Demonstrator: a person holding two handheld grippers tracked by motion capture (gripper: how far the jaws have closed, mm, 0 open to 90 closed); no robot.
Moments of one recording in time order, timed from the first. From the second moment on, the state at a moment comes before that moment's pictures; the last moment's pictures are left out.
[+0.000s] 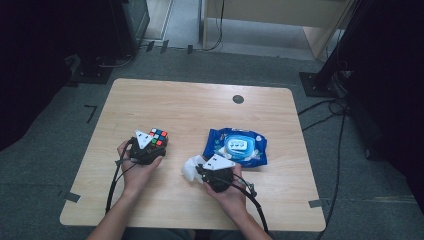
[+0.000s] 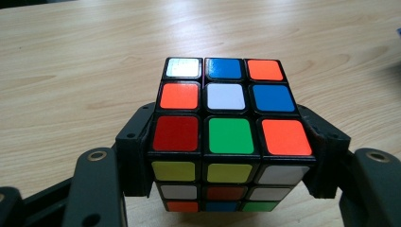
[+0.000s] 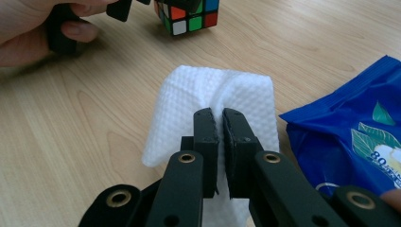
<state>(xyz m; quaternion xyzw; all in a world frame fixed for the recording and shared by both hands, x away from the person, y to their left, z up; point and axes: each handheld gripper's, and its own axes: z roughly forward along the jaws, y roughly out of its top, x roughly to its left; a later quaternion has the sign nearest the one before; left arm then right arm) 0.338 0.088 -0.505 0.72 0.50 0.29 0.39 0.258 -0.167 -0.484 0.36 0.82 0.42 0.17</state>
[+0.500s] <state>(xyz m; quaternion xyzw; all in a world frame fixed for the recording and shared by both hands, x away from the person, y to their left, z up) 0.338 0.087 -0.513 0.72 0.50 0.29 0.39 0.262 -0.162 -0.494 0.35 0.83 0.41 0.16</state>
